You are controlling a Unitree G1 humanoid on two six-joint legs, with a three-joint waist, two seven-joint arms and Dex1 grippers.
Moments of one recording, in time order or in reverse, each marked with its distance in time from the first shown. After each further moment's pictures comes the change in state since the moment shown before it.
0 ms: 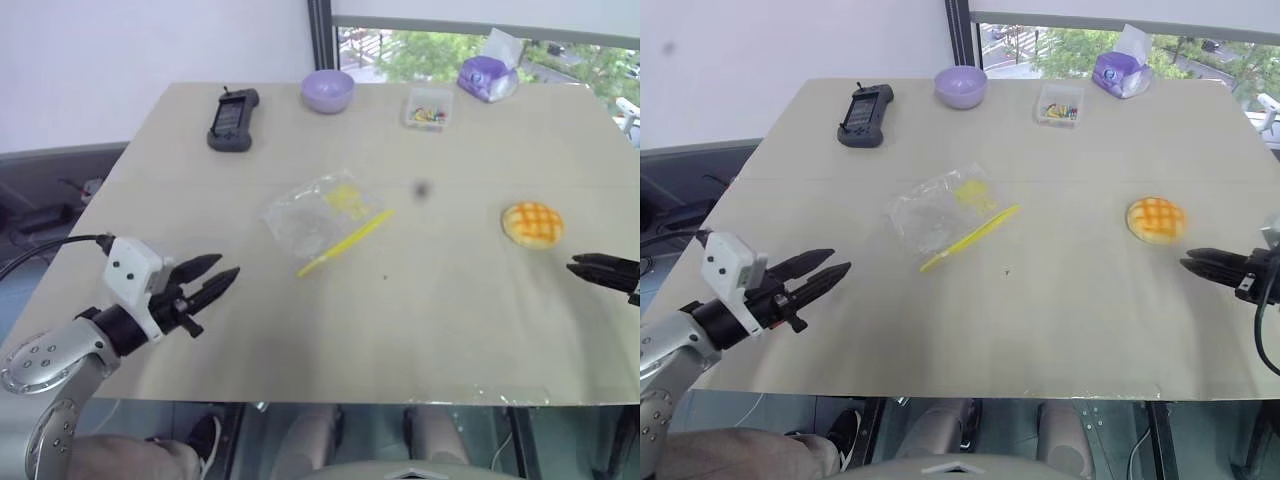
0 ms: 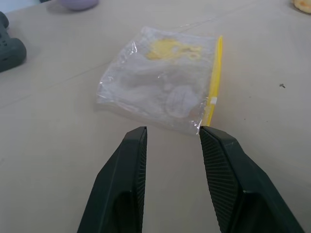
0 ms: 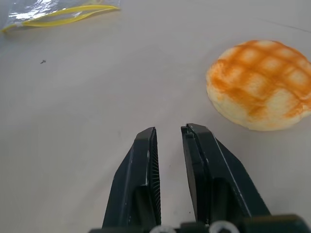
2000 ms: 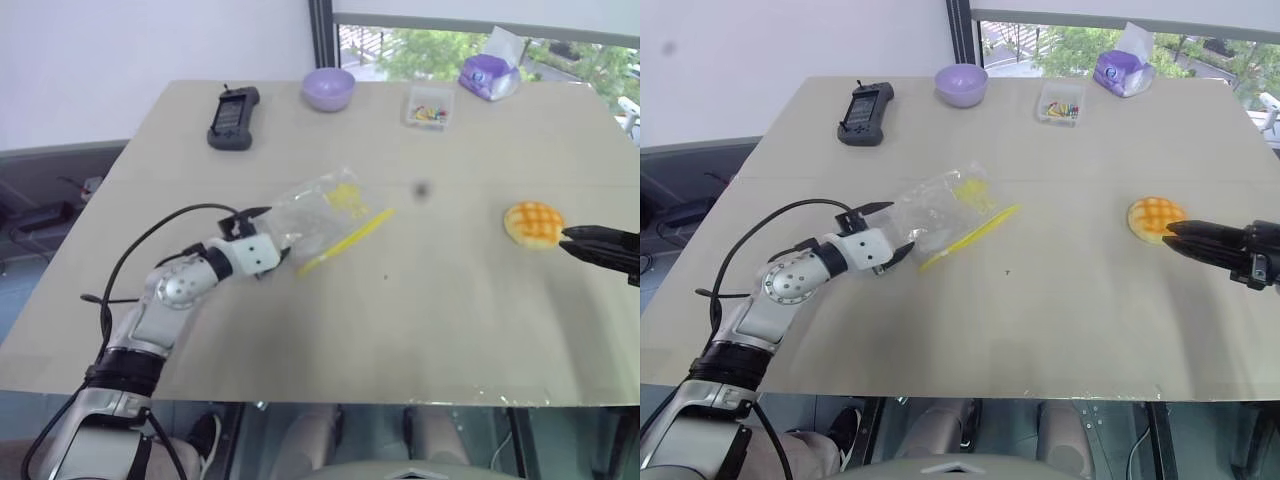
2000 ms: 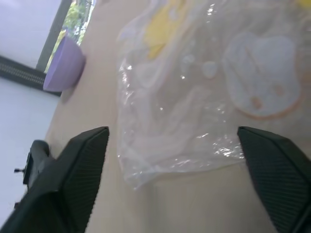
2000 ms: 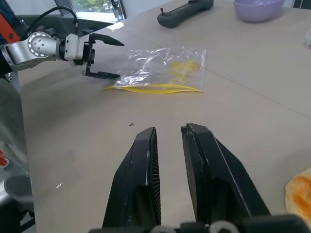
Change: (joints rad) left arm -0.606 -0.008 -0.627 0.919 0.905 -0.991 0.152; right arm -0.023 0.012 -0.106 -0.238 0.230 0.107 0.109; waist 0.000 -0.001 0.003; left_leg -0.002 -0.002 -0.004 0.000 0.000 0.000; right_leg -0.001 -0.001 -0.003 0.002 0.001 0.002
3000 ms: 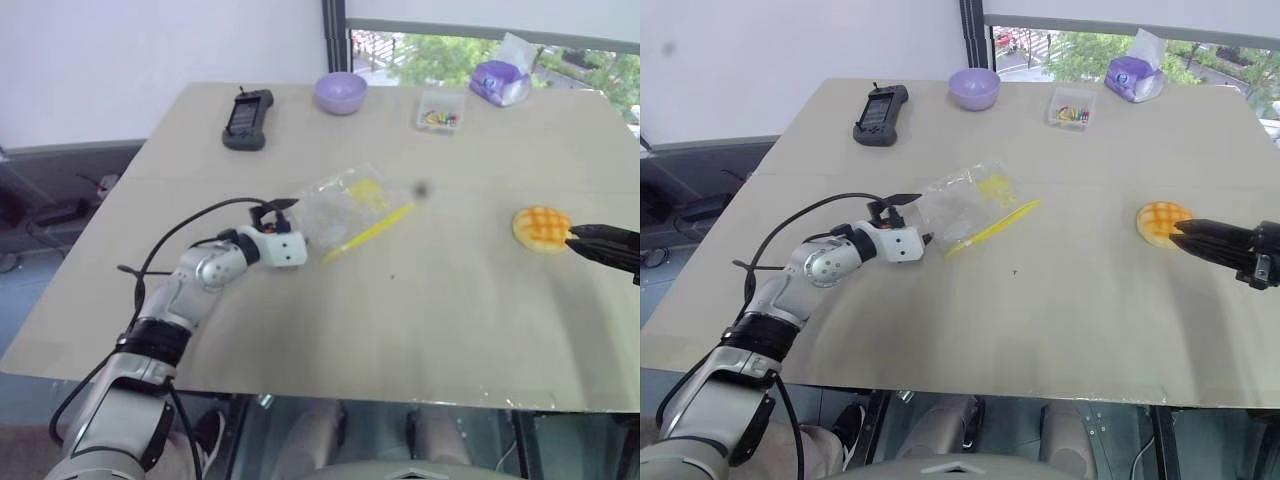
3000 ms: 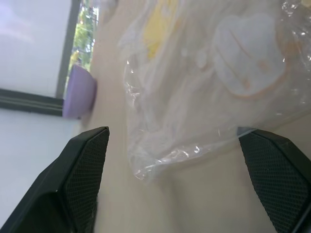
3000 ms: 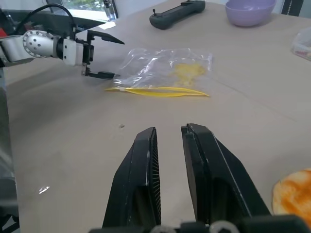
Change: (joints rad) left arm -0.197 -0.063 -0.159 0.187 0.227 -0.077 0.137; right arm 0.031 0.002 -0.029 -0.012 -0.016 -0.016 -0.046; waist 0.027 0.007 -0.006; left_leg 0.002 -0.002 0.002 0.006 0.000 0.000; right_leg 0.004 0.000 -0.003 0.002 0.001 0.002
